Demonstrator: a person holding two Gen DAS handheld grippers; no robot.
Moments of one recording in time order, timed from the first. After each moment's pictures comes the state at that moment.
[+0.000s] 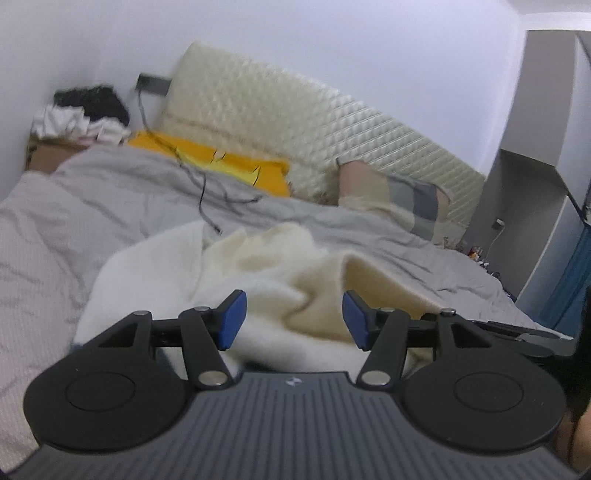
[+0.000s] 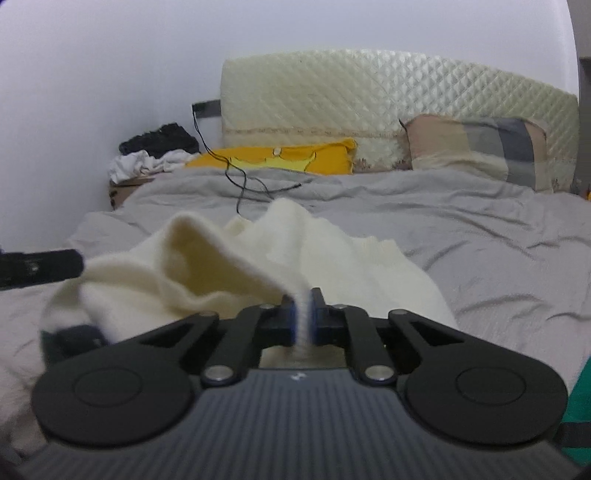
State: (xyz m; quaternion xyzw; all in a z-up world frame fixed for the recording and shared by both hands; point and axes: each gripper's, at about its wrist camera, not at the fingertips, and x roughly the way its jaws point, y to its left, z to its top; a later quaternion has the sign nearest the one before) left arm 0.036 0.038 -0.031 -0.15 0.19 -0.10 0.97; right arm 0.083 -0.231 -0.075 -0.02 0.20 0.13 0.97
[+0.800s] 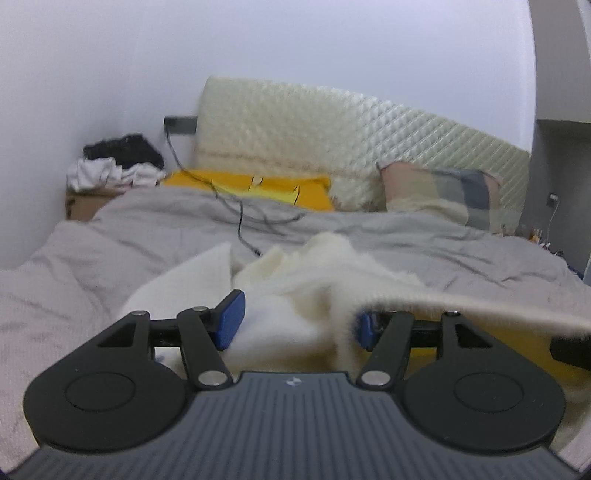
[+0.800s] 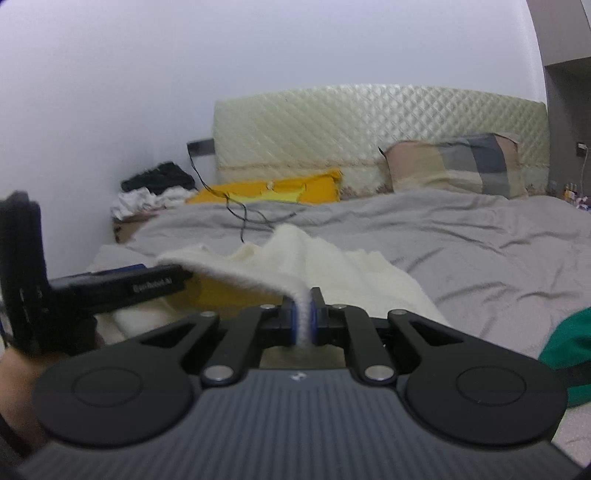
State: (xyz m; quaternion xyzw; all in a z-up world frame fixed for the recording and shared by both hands) left arm 0.060 -0.012 -0.052 -0.06 0.17 0.00 0.98; right arm 0.004 -0.233 -0.065 0.01 0.16 0.10 0.98
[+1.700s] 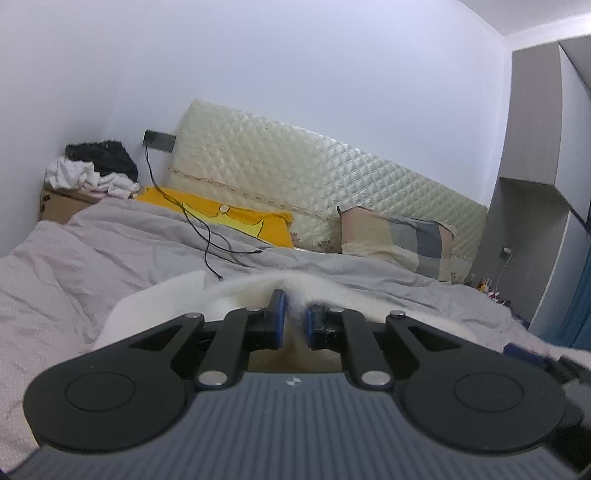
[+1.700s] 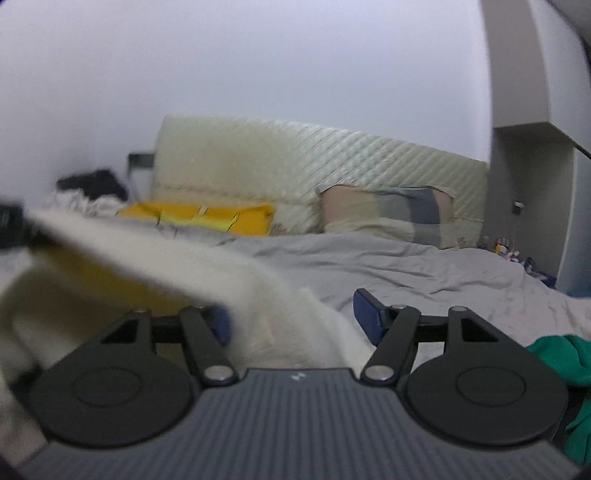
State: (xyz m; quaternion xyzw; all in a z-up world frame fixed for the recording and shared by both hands) left arm -0.007 0.012 -0.018 -0.12 0.11 -0.06 0.98; right arm -0.009 -0.219 -0.078 -0.05 0.07 -0.03 1.00
